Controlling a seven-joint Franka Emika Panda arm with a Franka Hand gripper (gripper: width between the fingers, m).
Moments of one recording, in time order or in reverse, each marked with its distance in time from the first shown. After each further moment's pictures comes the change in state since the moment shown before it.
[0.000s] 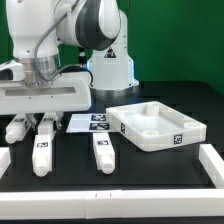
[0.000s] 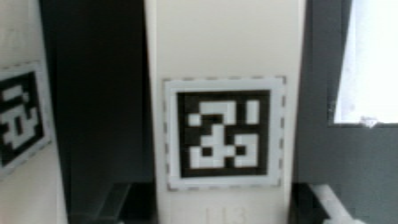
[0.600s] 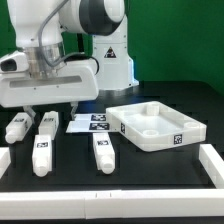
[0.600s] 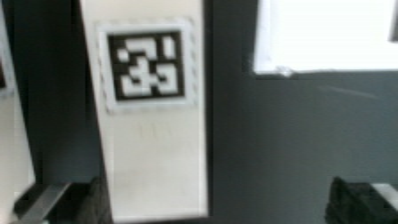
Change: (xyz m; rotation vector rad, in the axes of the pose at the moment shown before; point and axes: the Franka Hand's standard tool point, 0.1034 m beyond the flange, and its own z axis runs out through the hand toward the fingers) arm 0.021 -0.030 -0.037 0.070 -0.019 0.019
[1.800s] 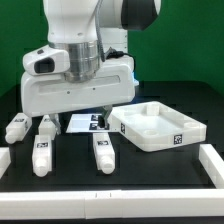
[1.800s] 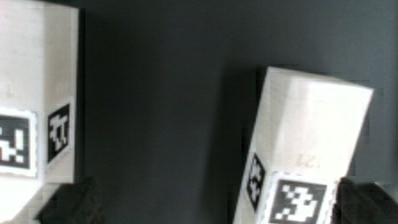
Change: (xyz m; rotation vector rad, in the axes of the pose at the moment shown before) arm 0.080 -0.058 -0.004 -0.072 -0.001 -0.312
